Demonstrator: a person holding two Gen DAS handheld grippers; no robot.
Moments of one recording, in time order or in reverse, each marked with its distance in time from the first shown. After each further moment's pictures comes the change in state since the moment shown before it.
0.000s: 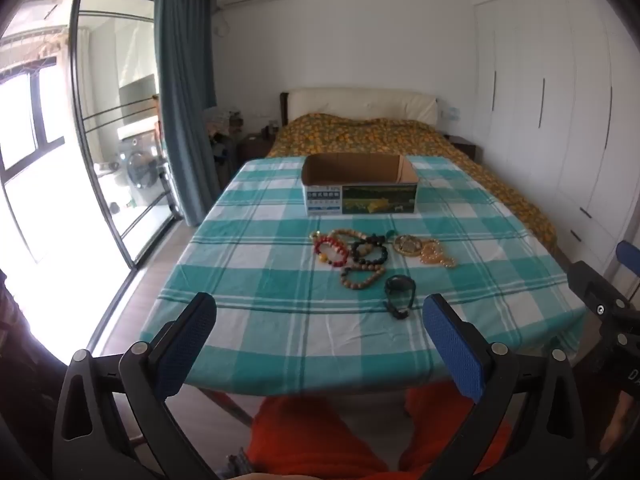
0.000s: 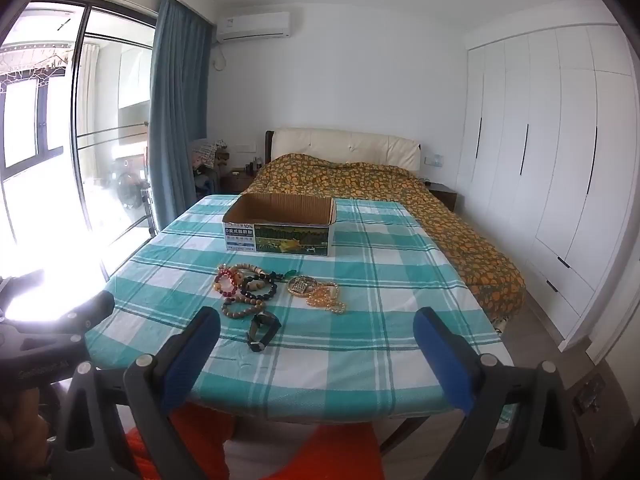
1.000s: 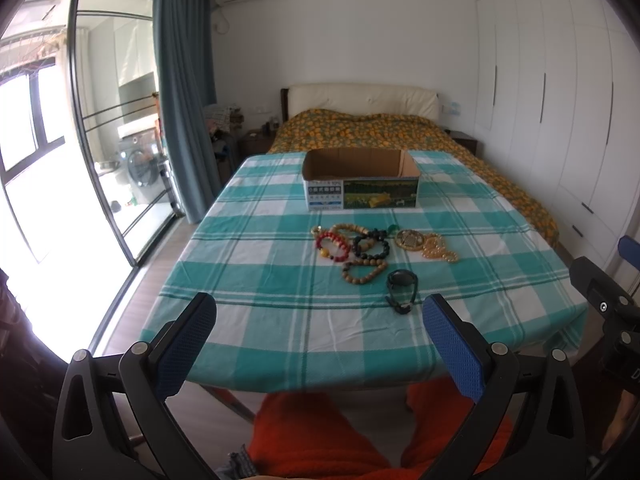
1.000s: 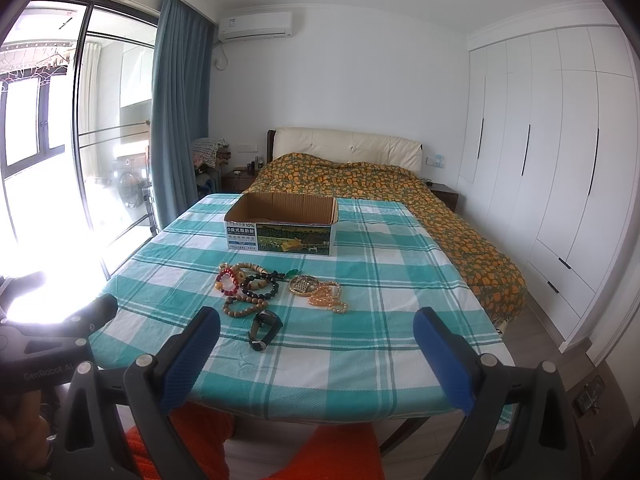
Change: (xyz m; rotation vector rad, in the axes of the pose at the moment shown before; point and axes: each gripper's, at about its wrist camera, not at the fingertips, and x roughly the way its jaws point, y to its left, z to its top) left arm 0.002 0.002 -0.002 0.015 0.000 0.010; right arm 0.001 0.001 -0.002 -0.002 0.004 0.001
